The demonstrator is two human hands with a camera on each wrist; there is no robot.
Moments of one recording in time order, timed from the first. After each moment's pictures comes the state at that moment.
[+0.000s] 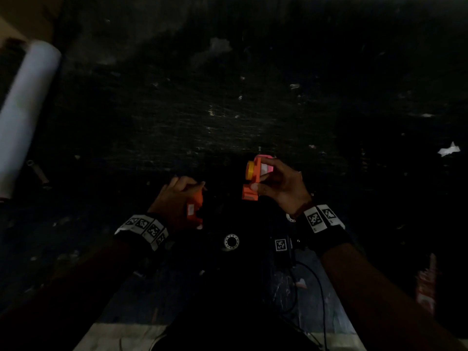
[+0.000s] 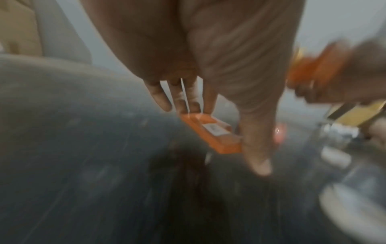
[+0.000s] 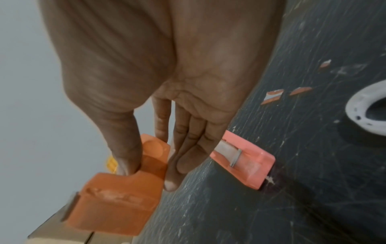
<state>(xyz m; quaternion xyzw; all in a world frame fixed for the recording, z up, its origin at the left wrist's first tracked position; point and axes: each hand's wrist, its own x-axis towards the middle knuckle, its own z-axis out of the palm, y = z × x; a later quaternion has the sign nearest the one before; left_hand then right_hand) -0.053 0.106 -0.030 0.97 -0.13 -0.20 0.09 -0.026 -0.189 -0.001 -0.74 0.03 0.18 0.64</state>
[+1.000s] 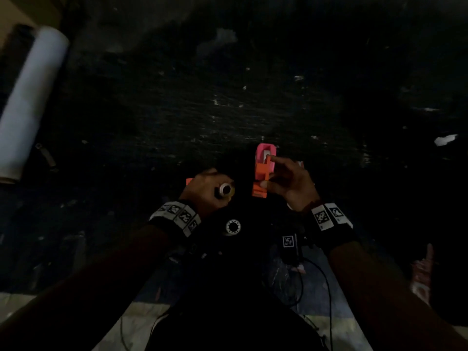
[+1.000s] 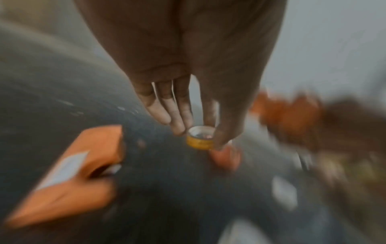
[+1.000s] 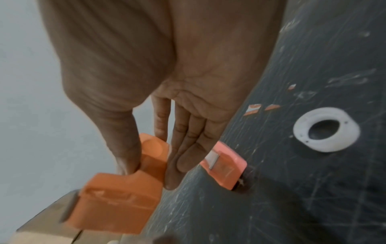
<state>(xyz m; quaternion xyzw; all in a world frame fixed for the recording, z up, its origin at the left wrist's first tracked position) -0.063 0.048 -0.010 0.92 -0.09 -0.18 0.33 -0.051 -0.205 -0.014 -0.77 0.02 0.16 0.62</state>
